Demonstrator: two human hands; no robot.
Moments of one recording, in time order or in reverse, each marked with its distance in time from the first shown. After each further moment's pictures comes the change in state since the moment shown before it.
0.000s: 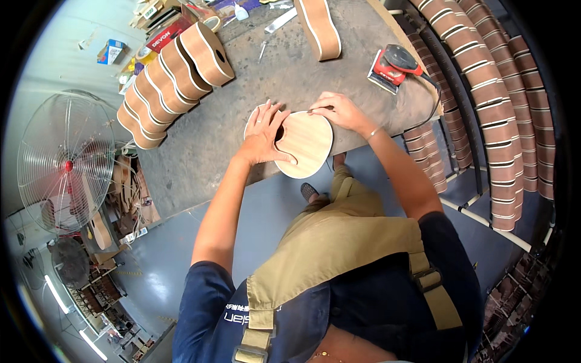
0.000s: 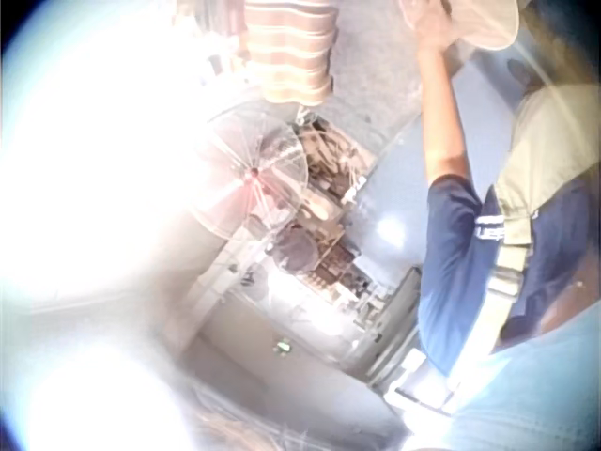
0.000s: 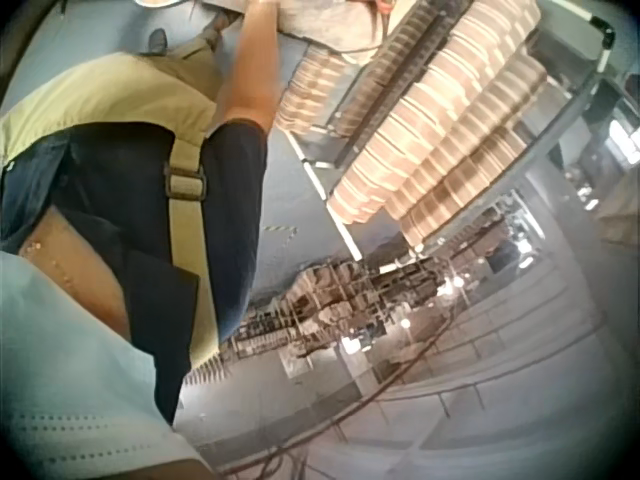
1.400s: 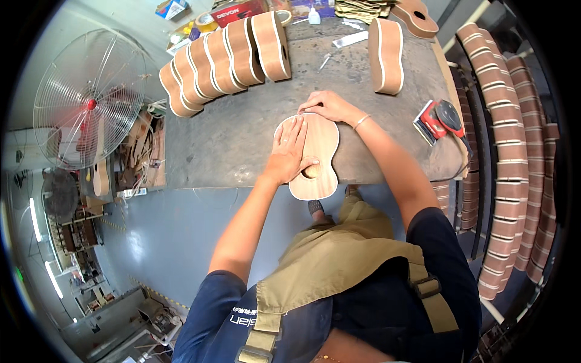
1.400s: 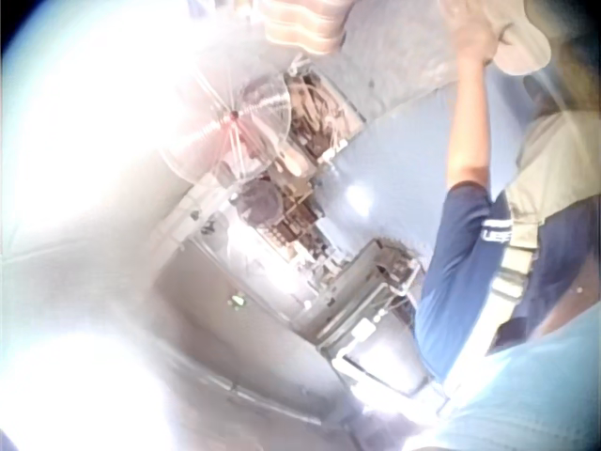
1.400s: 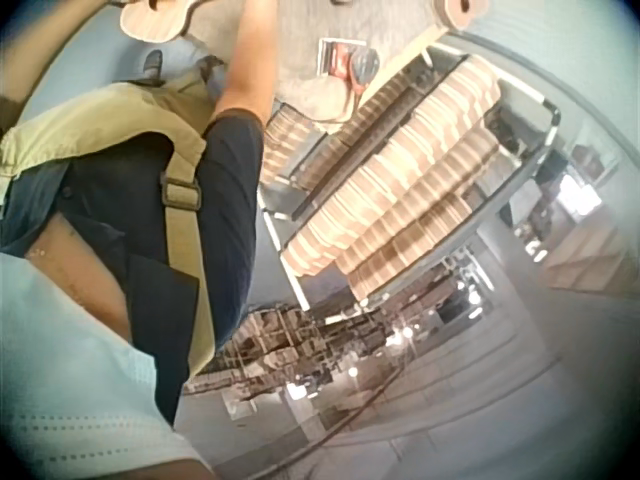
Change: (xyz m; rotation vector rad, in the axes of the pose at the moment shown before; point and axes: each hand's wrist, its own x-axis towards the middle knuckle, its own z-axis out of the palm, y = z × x) left_hand -0.050 0.007 0.014 0.095 0.127 -0.309; right_hand 0.162 -0.001 0.073 0.039 -0.389 -0.203
